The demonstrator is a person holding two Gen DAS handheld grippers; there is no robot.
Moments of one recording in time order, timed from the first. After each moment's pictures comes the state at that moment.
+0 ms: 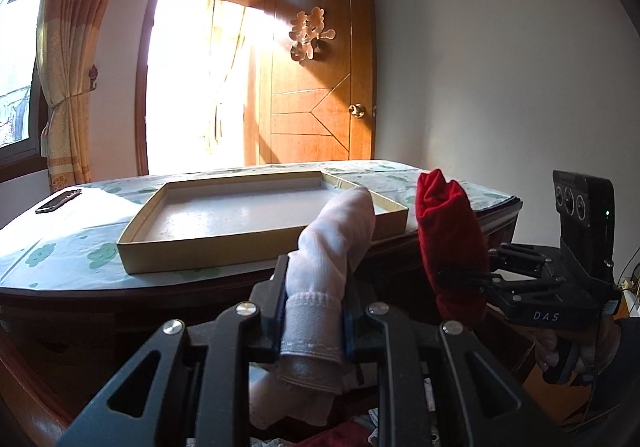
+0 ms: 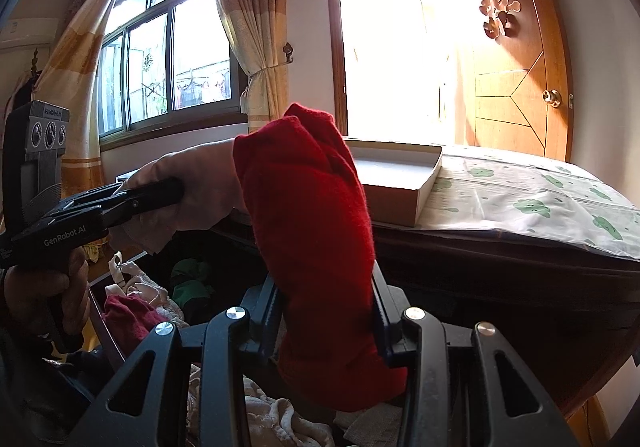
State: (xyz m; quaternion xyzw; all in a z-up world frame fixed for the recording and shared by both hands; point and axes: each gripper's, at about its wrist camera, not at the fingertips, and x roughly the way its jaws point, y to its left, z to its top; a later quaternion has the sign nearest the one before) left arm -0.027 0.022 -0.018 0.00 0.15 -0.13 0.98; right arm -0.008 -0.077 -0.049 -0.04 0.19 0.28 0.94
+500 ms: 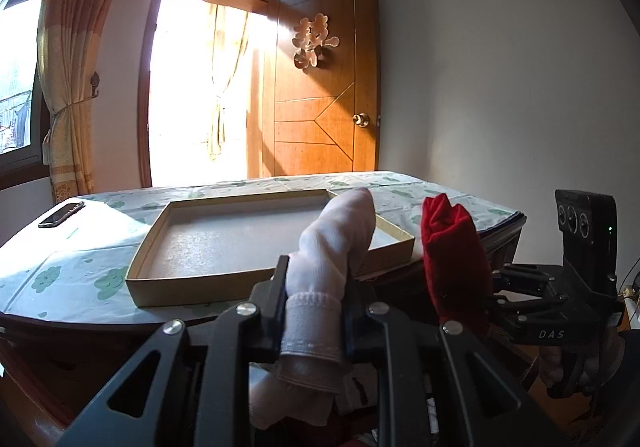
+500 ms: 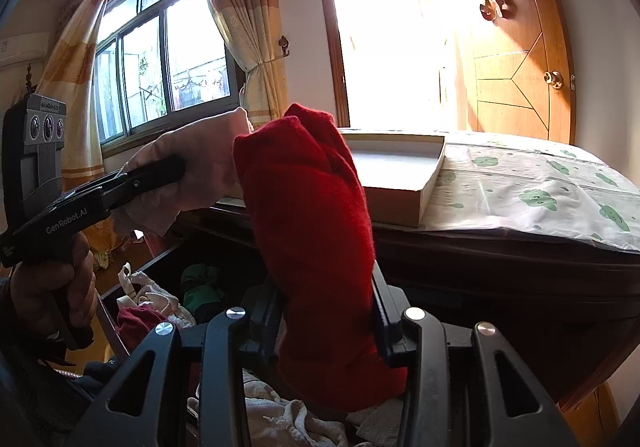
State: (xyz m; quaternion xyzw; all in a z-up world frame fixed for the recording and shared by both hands) left arm -0.015 0.027 0.011 0.00 0.14 -0.13 0.98; right arm 0.002 -0.078 -0.037 -0.02 0.22 0.29 0.93
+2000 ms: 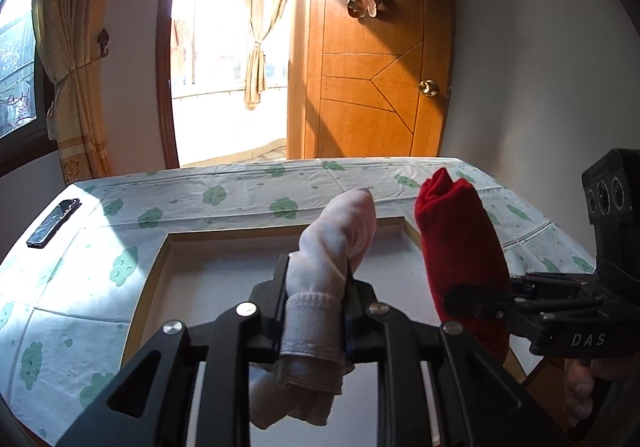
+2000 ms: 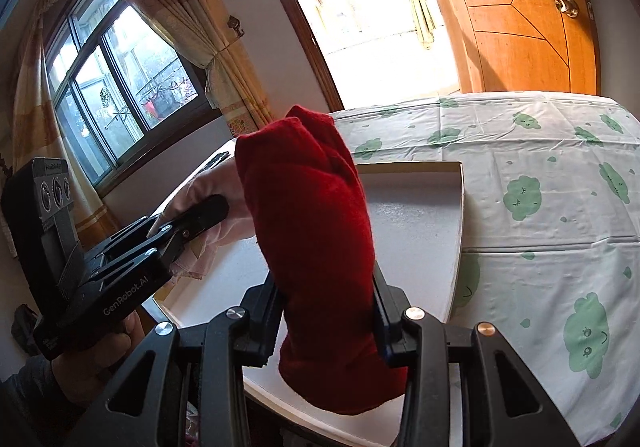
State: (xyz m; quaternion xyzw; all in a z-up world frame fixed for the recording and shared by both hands) left arm 0.187 0.030 0.057 -0.02 0.25 -0.04 0.97; right arm 0.193 -0.048 0.028 0.08 0.36 0.29 0.88
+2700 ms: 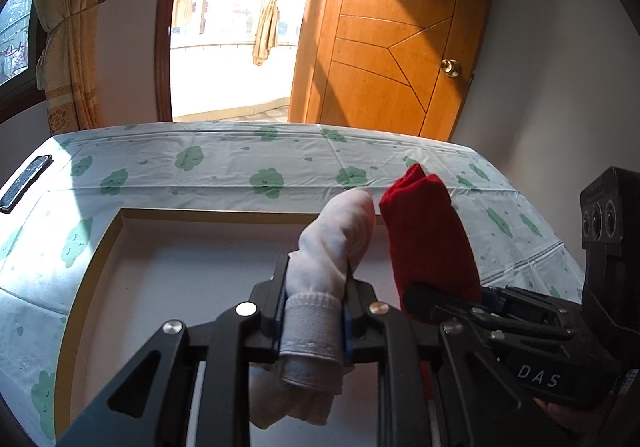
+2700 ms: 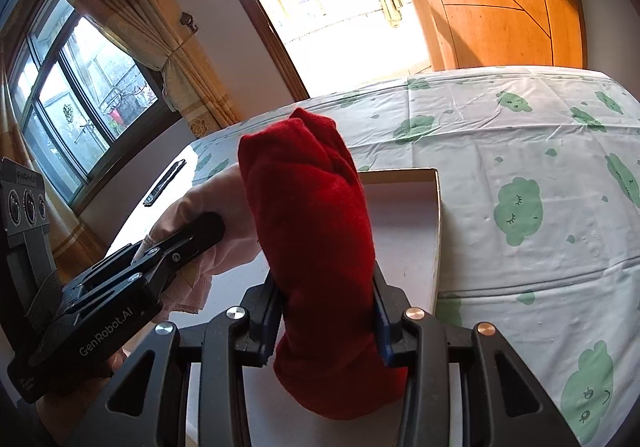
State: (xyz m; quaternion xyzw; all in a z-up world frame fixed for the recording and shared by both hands) left arm 0.254 0.011 0.042 -0.08 0.33 -0.04 0.94; right arm 0.257 -0.046 0.014 0.10 0.40 0.24 0.88
